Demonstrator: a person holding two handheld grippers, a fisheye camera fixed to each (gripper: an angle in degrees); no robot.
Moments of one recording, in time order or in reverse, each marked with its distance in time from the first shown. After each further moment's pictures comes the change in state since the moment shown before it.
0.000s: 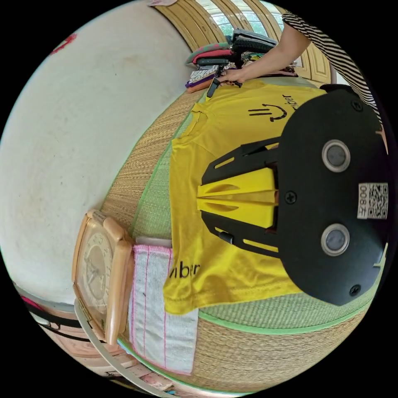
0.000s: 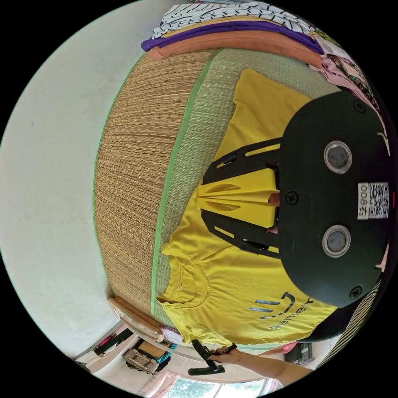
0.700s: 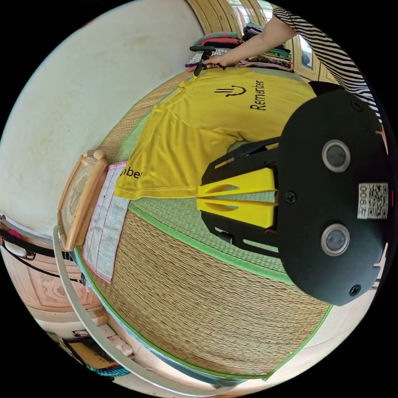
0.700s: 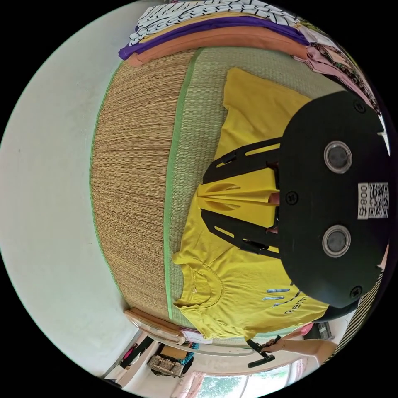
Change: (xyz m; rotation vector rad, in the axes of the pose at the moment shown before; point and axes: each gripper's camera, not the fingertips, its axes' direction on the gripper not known) left arm -0.195 0.276 -0.181 -0.066 -0.166 -0.182; right arm 0.034 0.026 -0.053 -0.043 -0.030 0.146
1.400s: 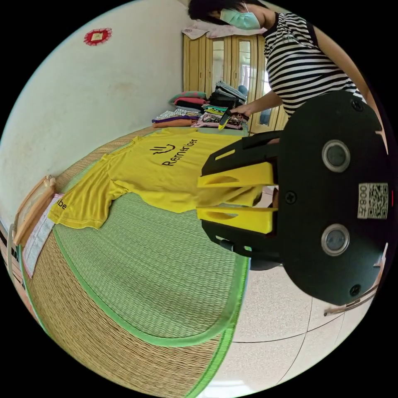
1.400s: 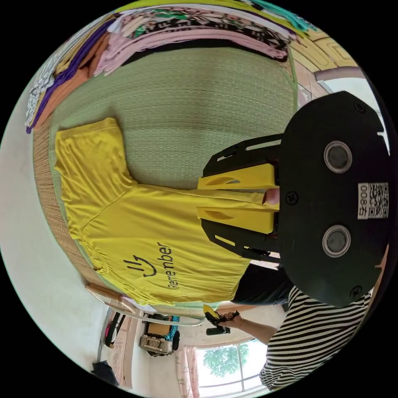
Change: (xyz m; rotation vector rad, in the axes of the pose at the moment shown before) left arm -0.117 0.241 -0.067 -0.263 0.463 -0.066; right arm 0.086 0.386 -0.165 -0.245 -0.203 0.122
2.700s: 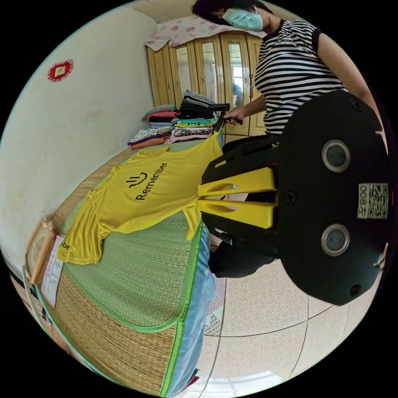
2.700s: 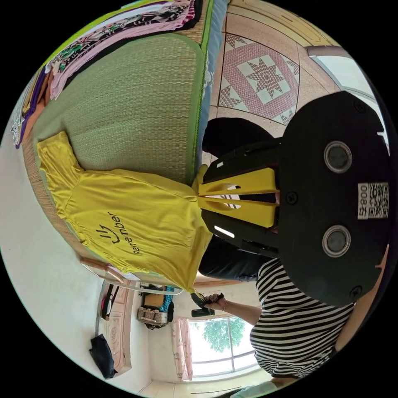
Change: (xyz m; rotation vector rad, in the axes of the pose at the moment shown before) left arm 0.022 0.187 -0.124 -0.062 0.014 0.159; right arm 0.099 0.265 -0.131 -0.016 -0.200 0.006
